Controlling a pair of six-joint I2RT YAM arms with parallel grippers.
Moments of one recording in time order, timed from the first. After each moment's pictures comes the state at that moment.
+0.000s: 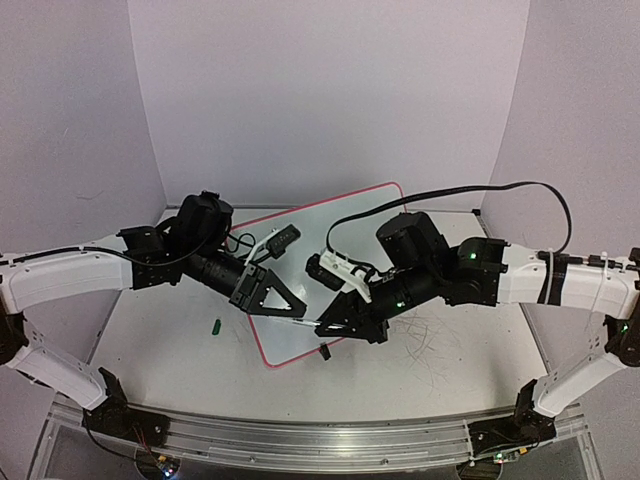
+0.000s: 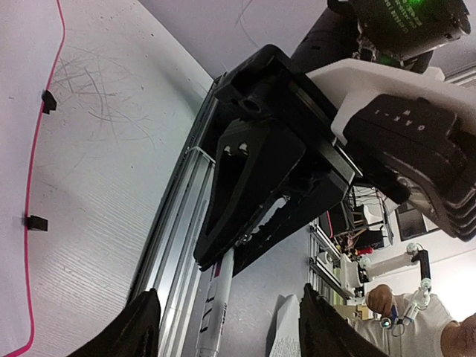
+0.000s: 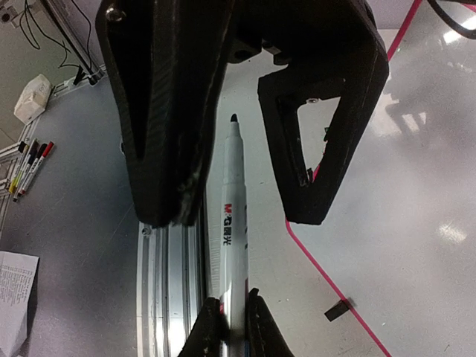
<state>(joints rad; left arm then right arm) -0.90 1.33 1.04 -0.26 0.89 -0.50 1.07 1.44 1.17 -0.39 -0.47 -0.13</state>
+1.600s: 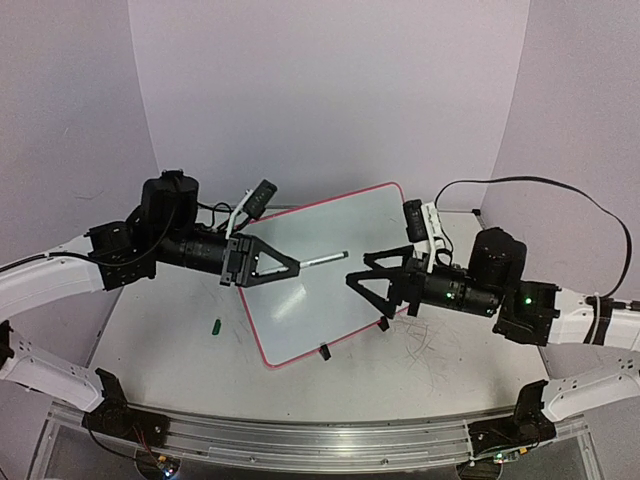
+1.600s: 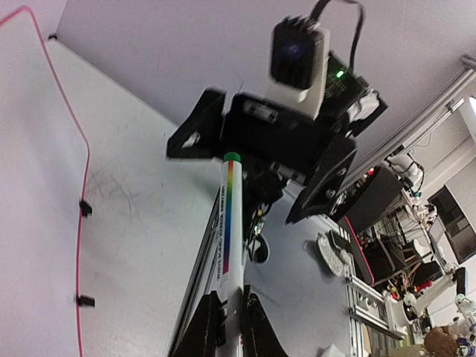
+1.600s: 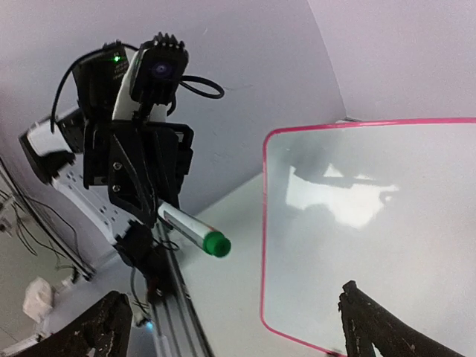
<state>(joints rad) -0.92 1.18 1.05 -0.12 0.66 -0.47 1.02 1.08 0.74 0.31 -0.20 0.44</state>
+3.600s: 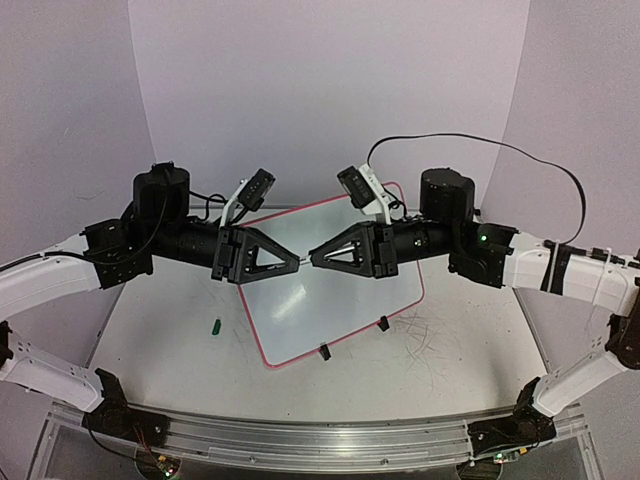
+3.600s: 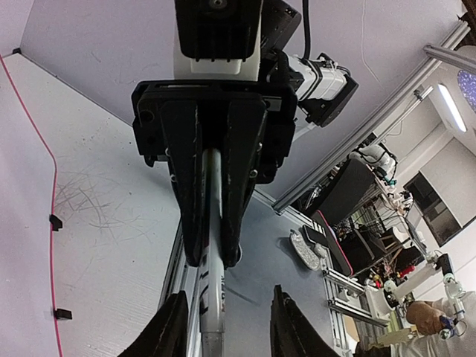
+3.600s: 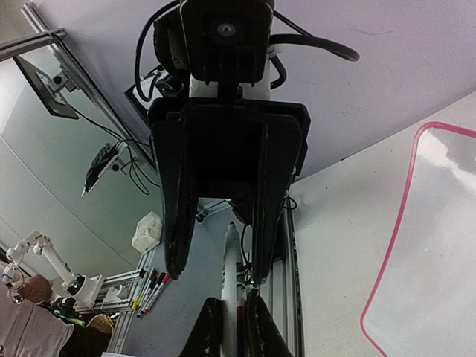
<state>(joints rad) -0.92 1.18 1.07 -0.08 0.77 -0.50 0.89 1.42 1.16 0.15 -0.86 0.47</state>
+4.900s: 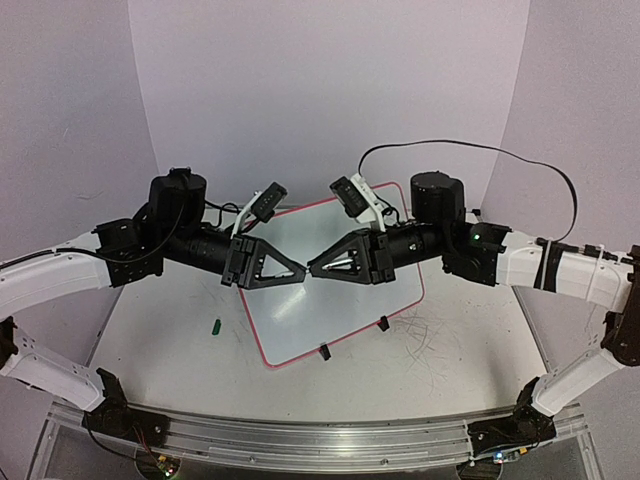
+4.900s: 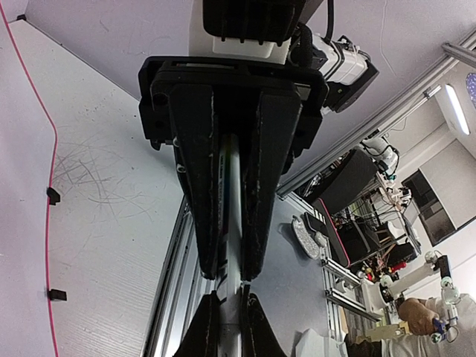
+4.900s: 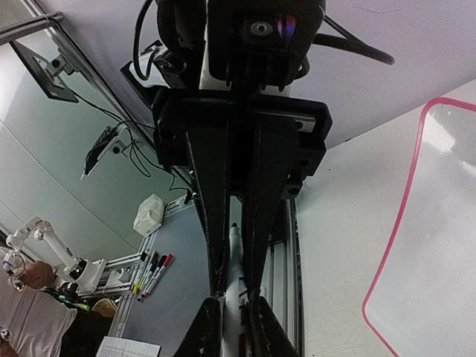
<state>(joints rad) -0.92 1.23 1.08 -0.13 0.78 -0.50 0.89 1.46 1.17 0.09 -0.92 0.41</state>
